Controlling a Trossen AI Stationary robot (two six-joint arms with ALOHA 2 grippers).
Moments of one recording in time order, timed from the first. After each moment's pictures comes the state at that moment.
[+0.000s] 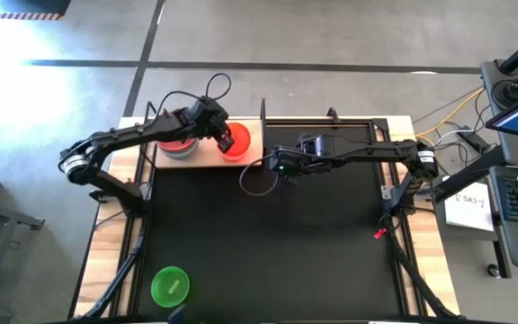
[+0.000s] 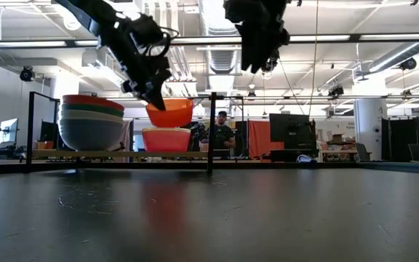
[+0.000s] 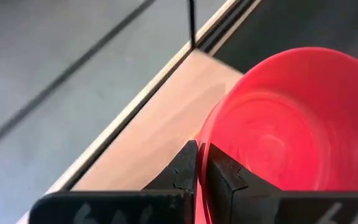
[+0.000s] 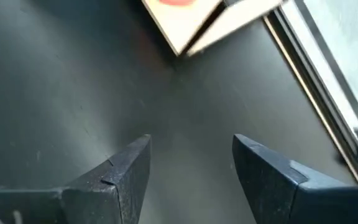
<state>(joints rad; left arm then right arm) 0.59 1.44 1.07 -0.40 -0.17 0.02 -0.05 1.76 1.75 -1.16 0.33 0.38</state>
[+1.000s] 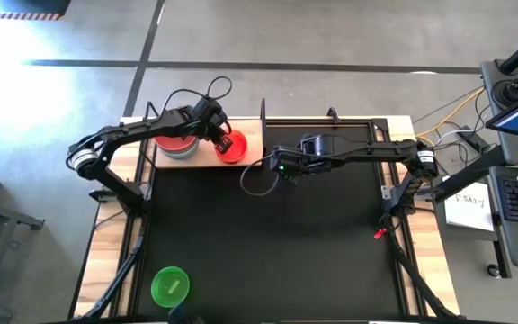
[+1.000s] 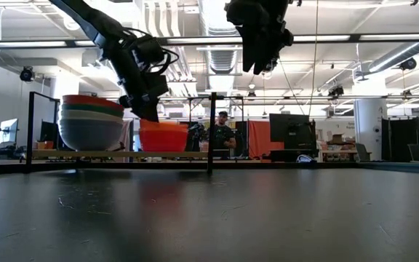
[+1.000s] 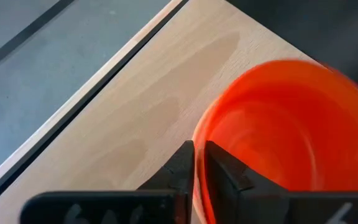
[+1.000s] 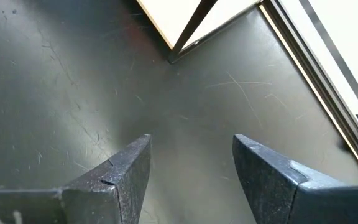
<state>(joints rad) 0.67 1.53 1.07 -0.48 -0.06 -0.03 -0.05 1.77 1.75 -1.19 0.33 0.45</state>
